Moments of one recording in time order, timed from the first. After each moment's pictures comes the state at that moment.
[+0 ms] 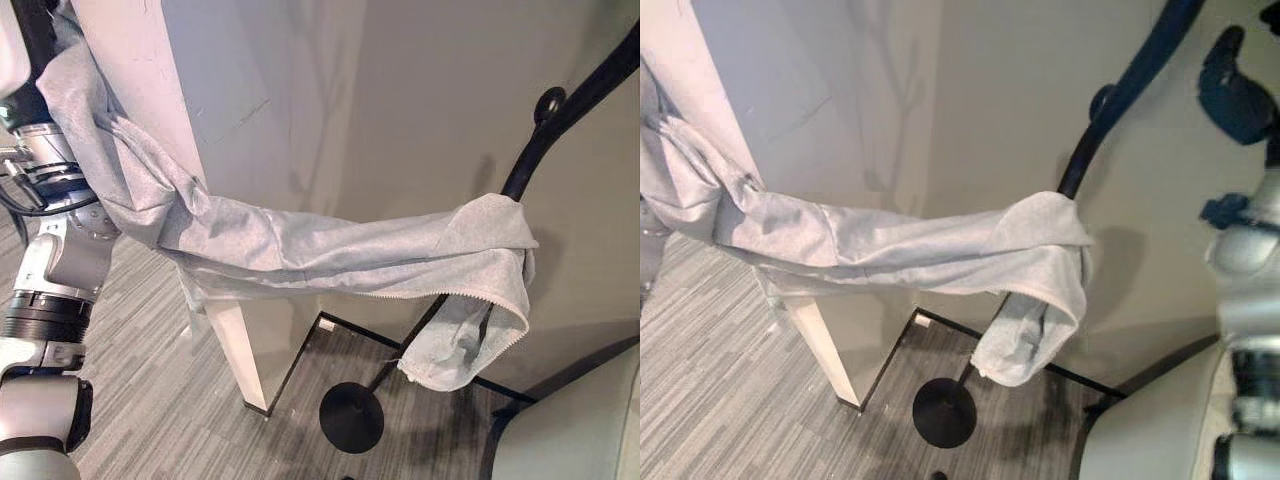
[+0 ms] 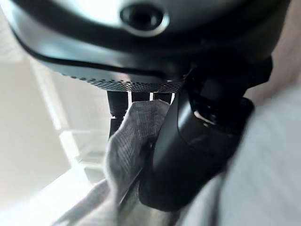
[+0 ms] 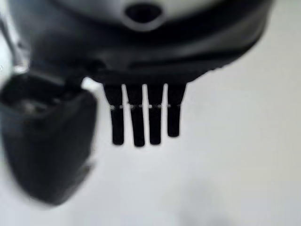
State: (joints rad) left arm -0.76 0.89 -0.07 0.24 0.40 -0.06 0.73; right arm -0.26 -0.90 -0.27 -0.04 -0.23 -0.14 -0.67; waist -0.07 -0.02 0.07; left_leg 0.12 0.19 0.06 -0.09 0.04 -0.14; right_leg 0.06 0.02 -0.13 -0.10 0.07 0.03
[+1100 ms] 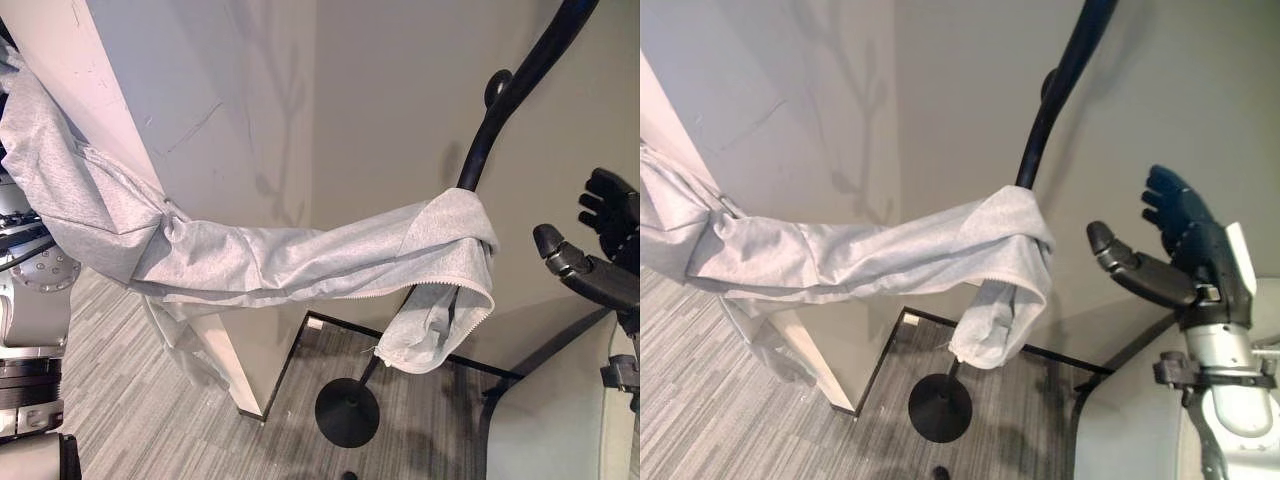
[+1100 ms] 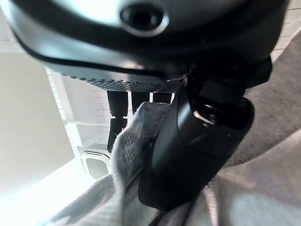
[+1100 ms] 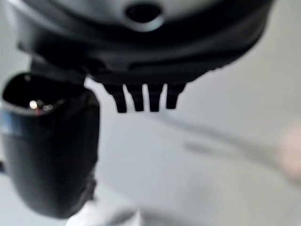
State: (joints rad) left arm -0.42 0.87 0.24 0.08 0.35 -0.10 0.64; right arm 0.43 -0.82 -0.40 -0.31 0.61 -0.25 0.07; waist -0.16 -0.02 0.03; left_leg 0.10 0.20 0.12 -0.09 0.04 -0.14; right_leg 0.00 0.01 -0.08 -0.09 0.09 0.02
